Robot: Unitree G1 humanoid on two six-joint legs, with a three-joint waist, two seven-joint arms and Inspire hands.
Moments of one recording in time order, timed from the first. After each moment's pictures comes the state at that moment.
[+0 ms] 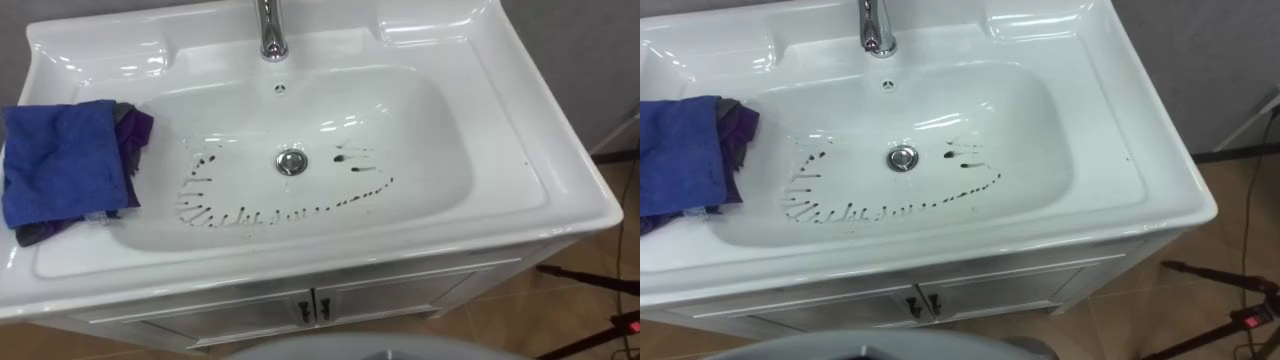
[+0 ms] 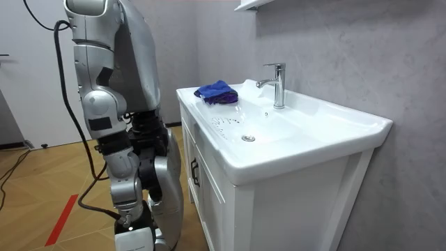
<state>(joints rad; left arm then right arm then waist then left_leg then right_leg) 0.21 0.22 0.11 1.12 0.23 0.20 0.01 0.18 -0.27 -0.02 1.24 -0.13 0.23 0.24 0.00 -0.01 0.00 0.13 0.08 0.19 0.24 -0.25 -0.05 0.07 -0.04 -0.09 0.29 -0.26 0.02</state>
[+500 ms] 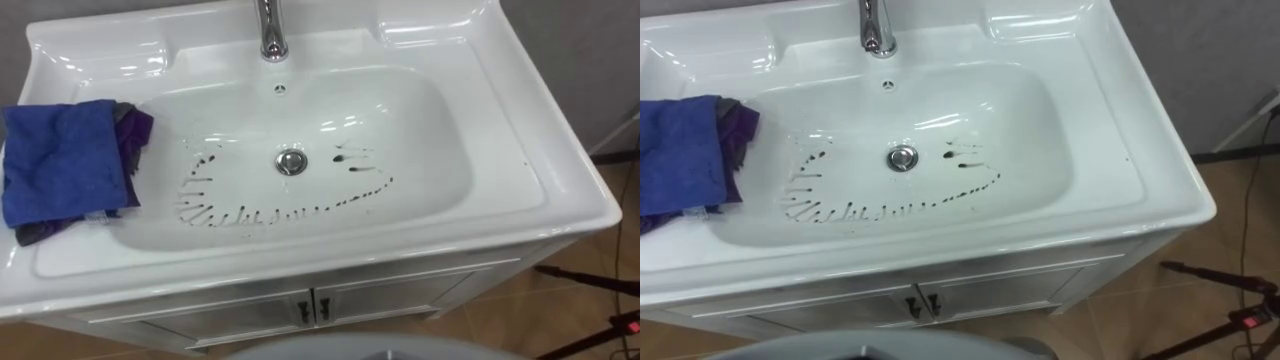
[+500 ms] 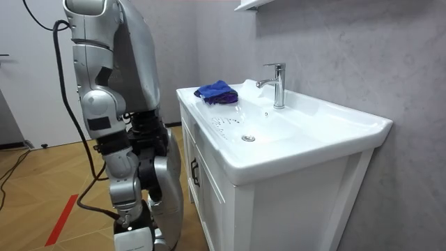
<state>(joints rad) 0.21 0.22 0.11 1.12 0.23 0.20 0.01 0.18 -0.27 -0.02 1.24 -0.12 0.23 0.25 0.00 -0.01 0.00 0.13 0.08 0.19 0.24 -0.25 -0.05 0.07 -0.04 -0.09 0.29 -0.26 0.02</state>
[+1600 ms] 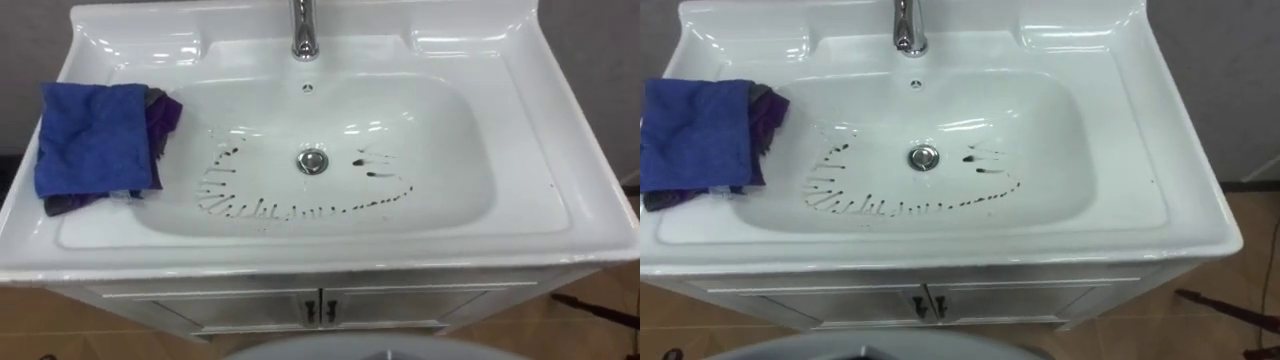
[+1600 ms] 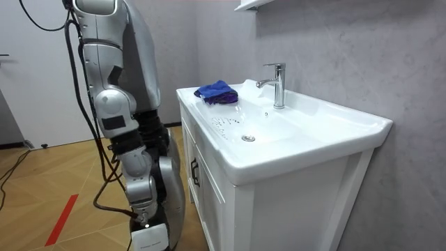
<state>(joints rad) 0.28 0.22 0.42 1.10 -0.11 0.14 0.22 0.17 -0.28 -0.06 1.26 -0.08 0.23 0.31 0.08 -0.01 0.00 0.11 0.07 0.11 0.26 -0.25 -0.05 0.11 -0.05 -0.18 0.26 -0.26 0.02</state>
